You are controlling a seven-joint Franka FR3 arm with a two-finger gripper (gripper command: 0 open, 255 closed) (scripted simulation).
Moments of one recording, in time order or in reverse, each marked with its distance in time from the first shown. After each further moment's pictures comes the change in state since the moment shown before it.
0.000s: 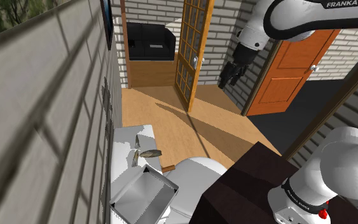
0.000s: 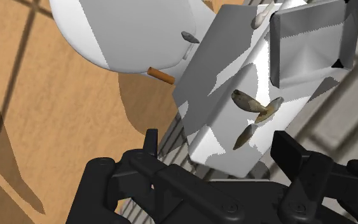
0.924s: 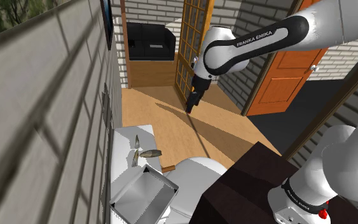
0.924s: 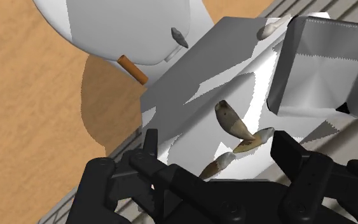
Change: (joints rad) arm 0.129 0.484 0.011 0.116 0.094 0.275 -0.284
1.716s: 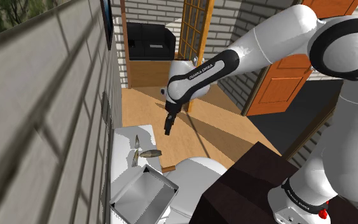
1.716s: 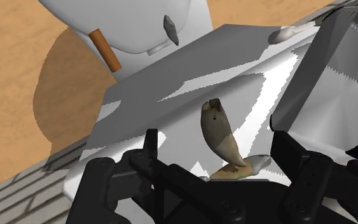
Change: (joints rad) arm 0.054 0.427 0.076 0.231 0.041 0.120 -0.202
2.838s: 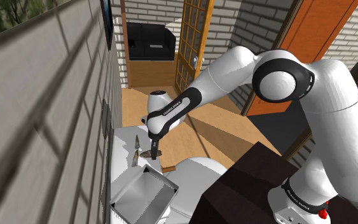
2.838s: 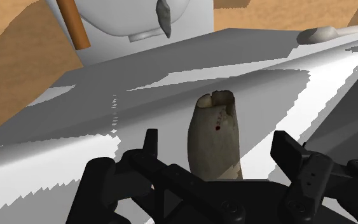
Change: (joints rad) arm 0.056 0.396 0.065 0.251 -0.039 0.092 -0.106
